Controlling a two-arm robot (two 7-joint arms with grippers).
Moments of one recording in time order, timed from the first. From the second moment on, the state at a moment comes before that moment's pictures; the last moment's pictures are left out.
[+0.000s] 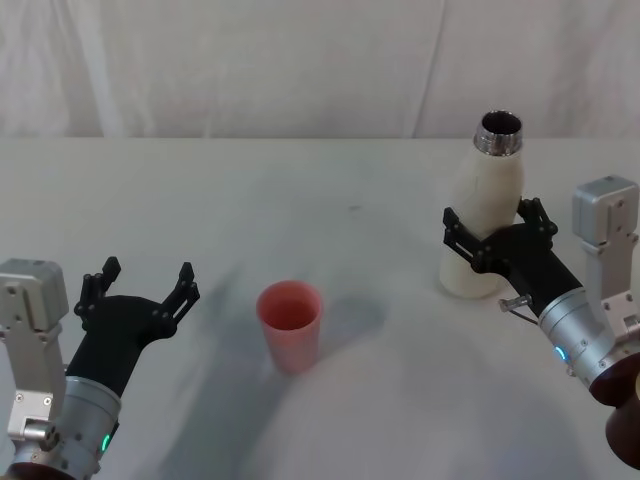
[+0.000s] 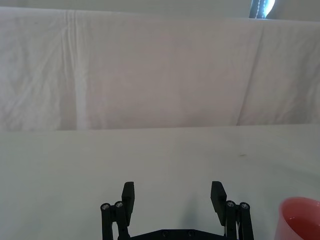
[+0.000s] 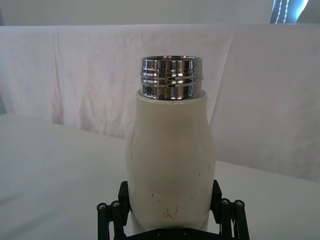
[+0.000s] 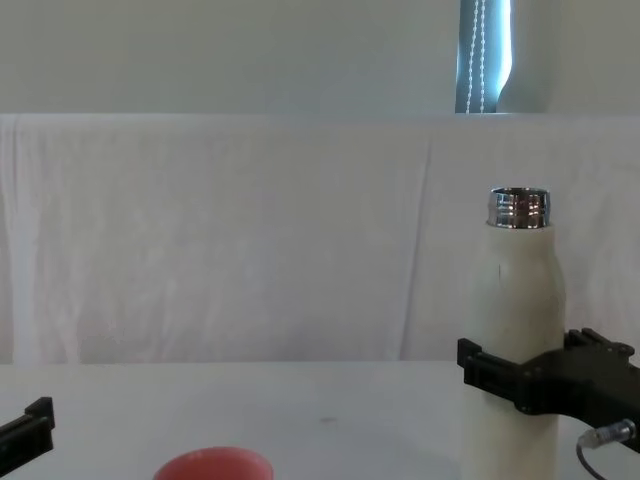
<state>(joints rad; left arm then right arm) 0.27 0.24 0.04 -1.85 -0.25 -0.02 -0.02 0.13 0.14 -0.24 -1.49 0.13 -0.08 0.21</state>
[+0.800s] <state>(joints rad) 0.27 0.24 0.04 -1.85 -0.25 -0.02 -0.02 0.14 0.14 -0.24 -1.47 0.14 -0.08 0.22</state>
